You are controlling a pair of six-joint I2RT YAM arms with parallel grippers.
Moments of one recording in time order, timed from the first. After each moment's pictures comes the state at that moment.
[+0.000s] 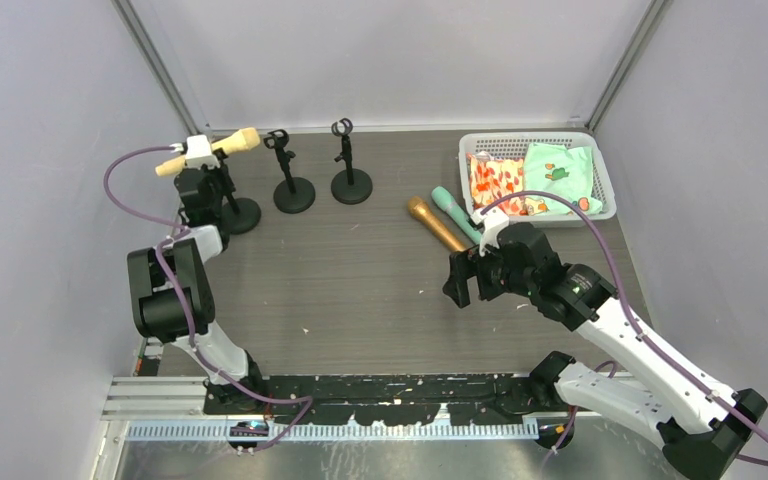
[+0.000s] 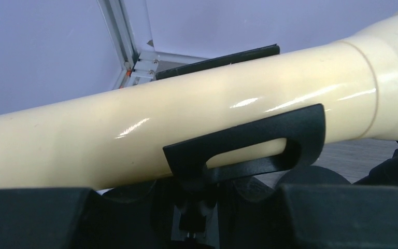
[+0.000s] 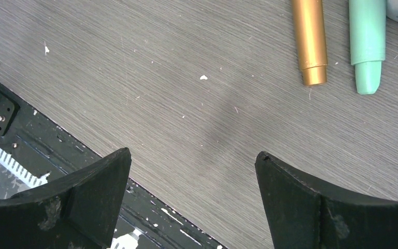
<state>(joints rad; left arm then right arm) 0.24 1.68 0.88 0.73 0.07 0.00 0.69 0.84 0.87 -0.72 -0.05 0.26</state>
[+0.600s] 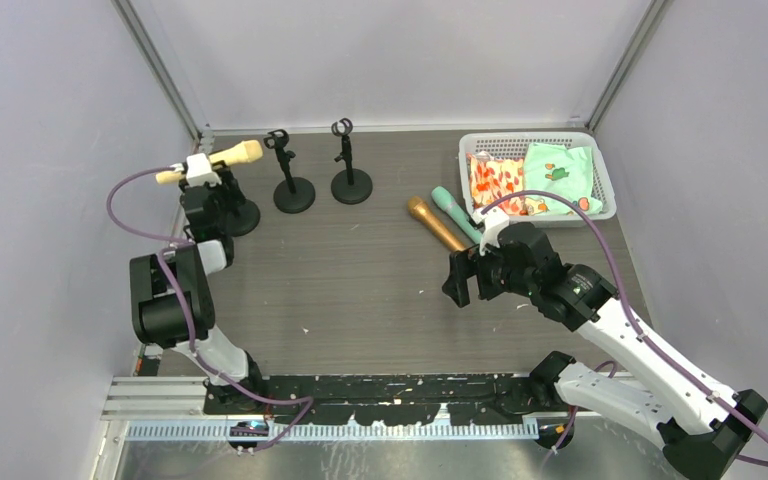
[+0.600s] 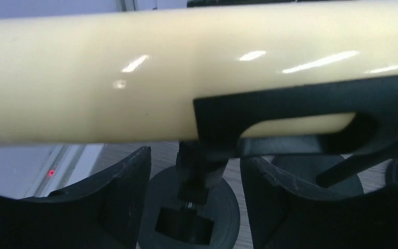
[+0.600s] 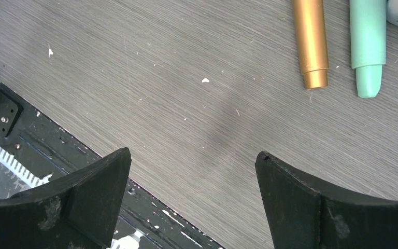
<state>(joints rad) 0.24 1.66 0.74 0.82 0.03 -0.07 0.69 0.84 0.87 -0.71 -0.05 0.26</state>
